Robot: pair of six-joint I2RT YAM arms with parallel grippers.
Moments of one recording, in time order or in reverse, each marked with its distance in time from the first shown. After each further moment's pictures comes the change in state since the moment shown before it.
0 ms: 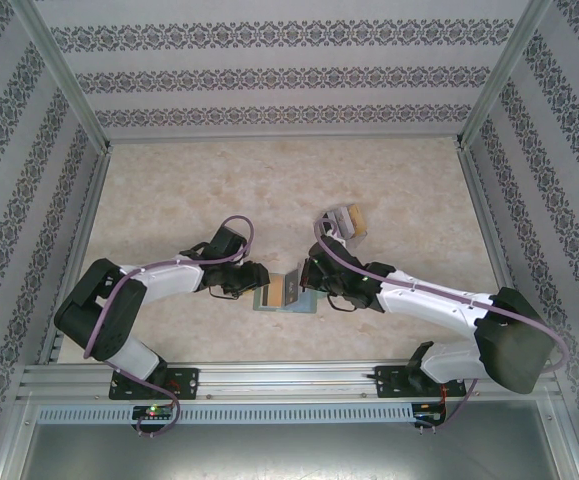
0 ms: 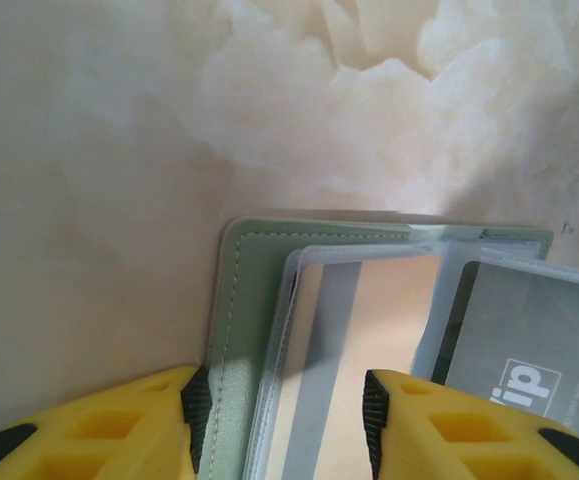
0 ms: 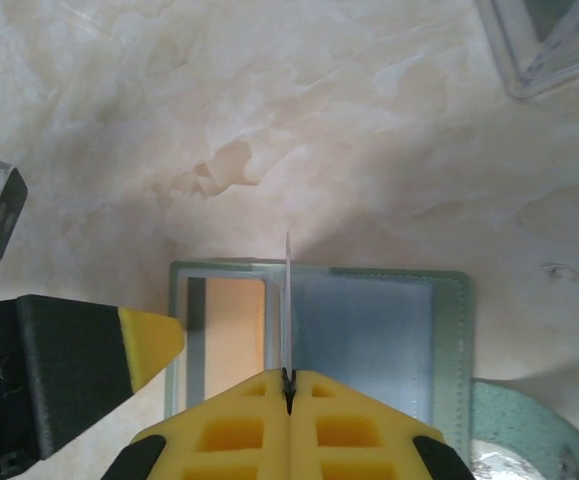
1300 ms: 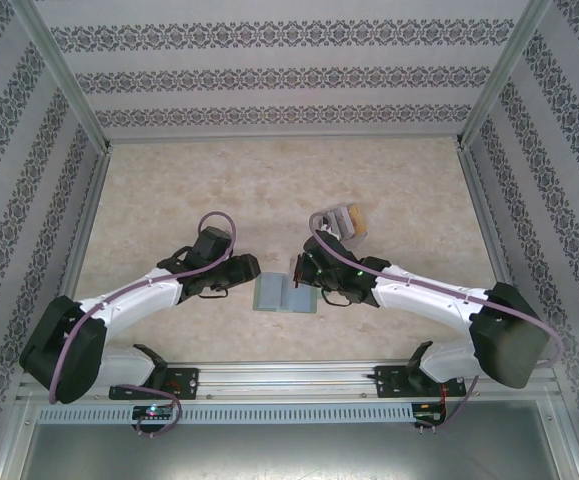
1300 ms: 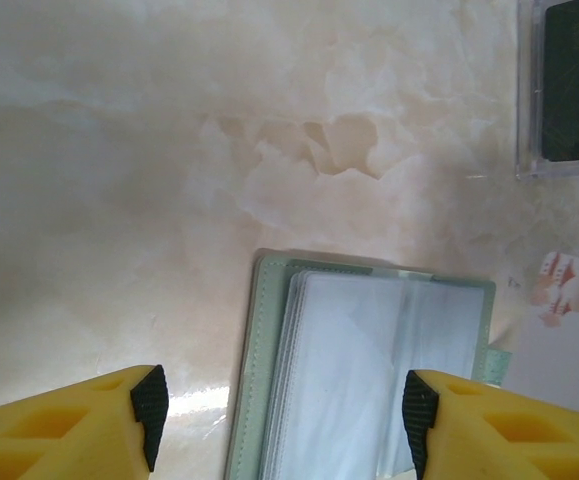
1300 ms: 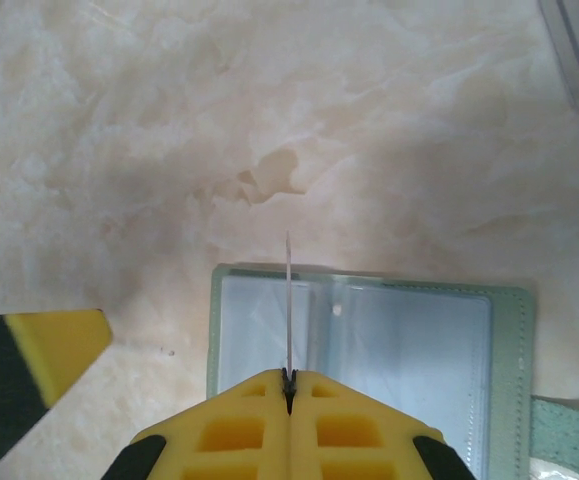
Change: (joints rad) left arm 0.000 -0.243 -0.052 -0.066 -0.194 -0.002; right arm 0.000 0.040 0.058 0.003 -0.025 0.005
